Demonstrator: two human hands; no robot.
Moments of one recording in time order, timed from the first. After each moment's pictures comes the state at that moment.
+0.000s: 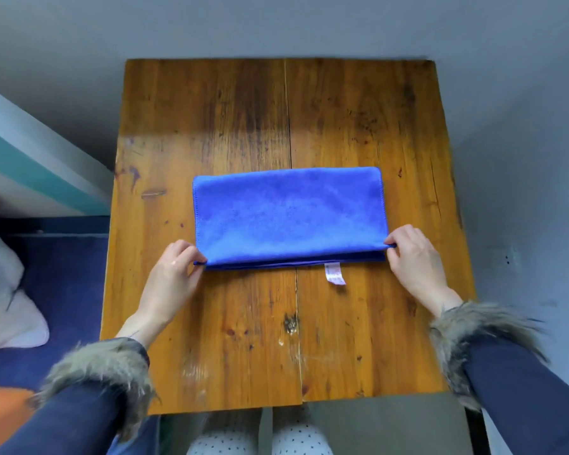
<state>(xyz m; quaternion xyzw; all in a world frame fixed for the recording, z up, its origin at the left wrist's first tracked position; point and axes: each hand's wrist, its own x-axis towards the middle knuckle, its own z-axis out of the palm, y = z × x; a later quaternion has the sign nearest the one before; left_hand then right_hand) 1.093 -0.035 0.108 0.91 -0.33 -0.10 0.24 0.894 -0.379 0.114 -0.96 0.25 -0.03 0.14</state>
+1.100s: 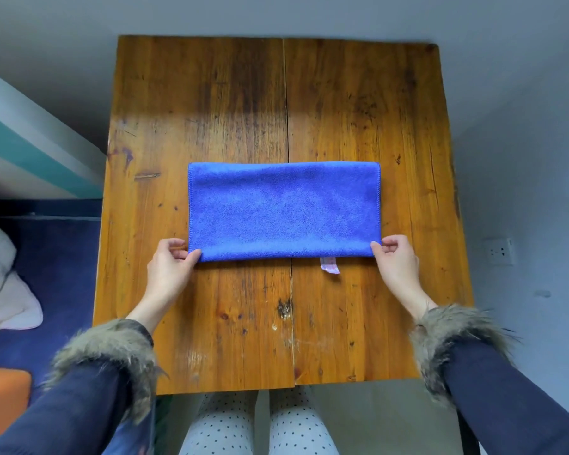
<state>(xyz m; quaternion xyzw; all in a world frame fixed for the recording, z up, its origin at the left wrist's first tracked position) 1.076 -0.045 0.099 0.91 0.05 -0.23 0.33 0.888 -0.349 0.098 -0.75 0.54 0.02 0.38</state>
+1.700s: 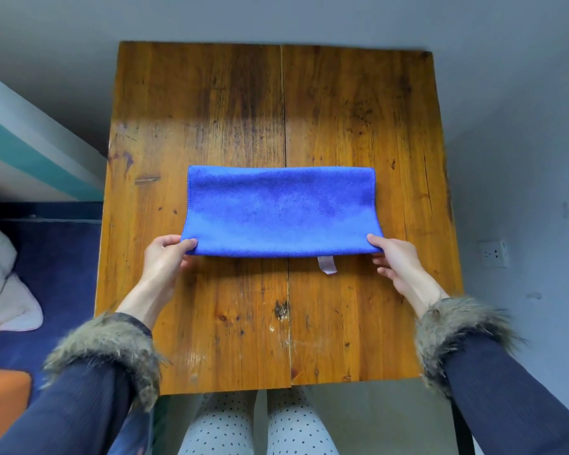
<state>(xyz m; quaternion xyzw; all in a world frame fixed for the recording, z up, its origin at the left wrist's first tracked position) 1.089 -0.064 0.124 0.77 0.22 -0.29 0.52 0.910 -0.358 0.132 -0.54 0.63 0.04 0.56</state>
